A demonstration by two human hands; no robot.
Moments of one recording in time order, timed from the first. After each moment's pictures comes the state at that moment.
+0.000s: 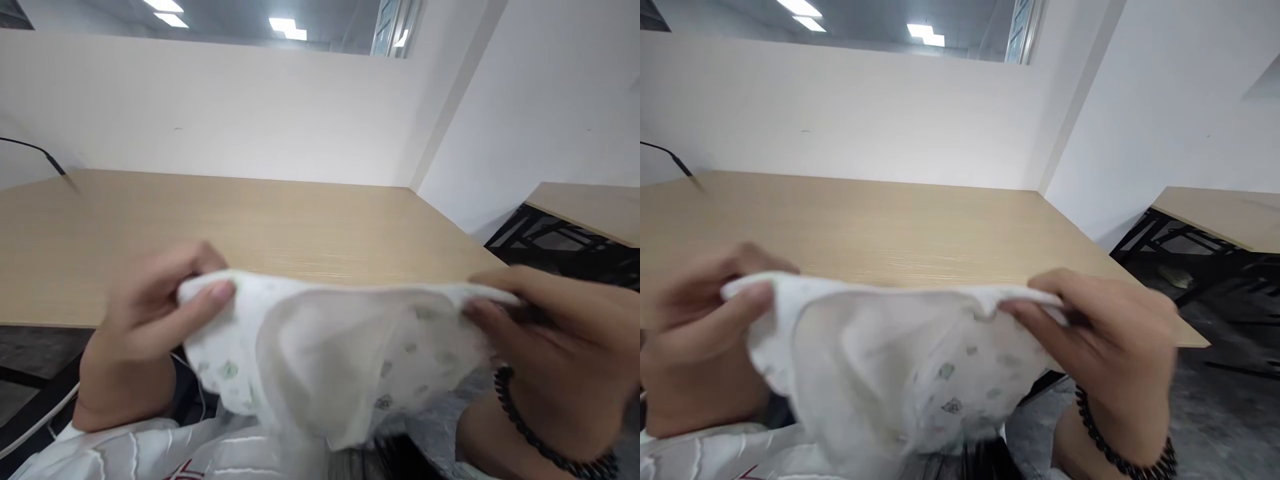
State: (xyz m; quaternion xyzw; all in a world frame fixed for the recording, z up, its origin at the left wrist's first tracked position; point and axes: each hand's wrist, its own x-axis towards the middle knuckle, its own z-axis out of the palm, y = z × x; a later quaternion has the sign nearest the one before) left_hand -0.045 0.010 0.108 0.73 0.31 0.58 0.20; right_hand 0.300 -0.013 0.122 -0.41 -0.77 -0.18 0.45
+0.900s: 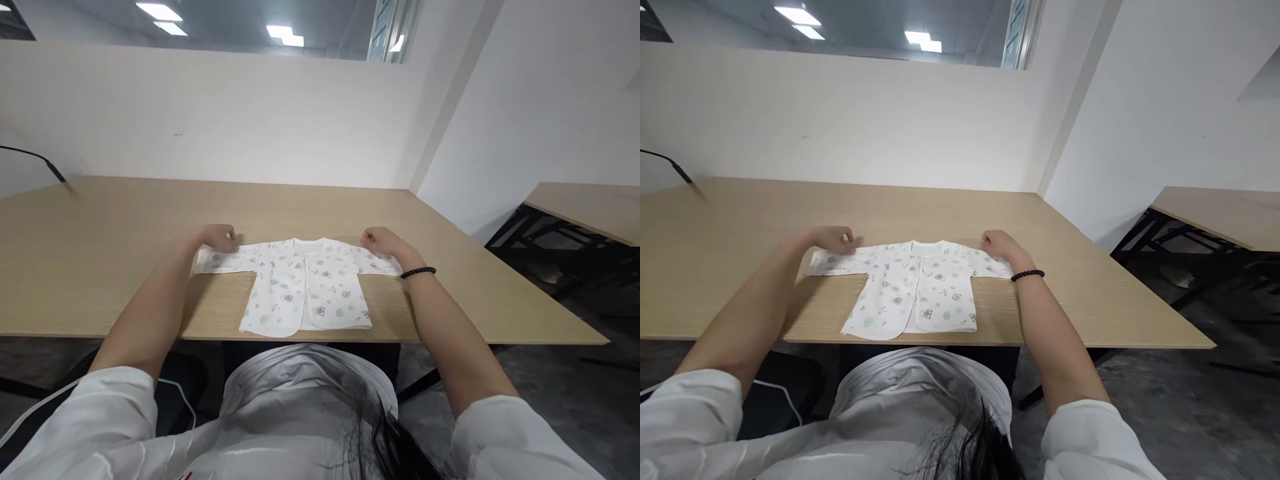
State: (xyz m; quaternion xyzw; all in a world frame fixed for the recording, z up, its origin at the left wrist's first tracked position) left_hand -0.143 0.263 0.047 0.72 0.68 -0.07 0.13; right_hand 0.311 0.252 0.029 -0.59 -0.77 0.17 0.16
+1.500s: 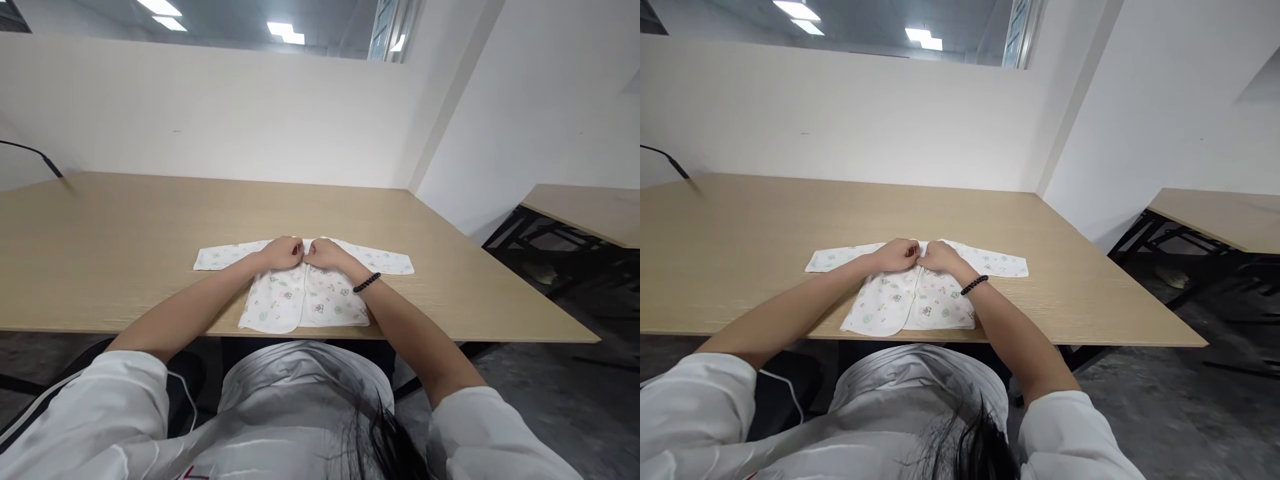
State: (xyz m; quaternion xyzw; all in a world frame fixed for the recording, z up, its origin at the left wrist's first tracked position) left_hand 0.001 0.225 0.002 0.86 0.47 0.16 0.12; right_hand 0.178 0.215 0.018 -0.53 -0.81 0.21 0.12
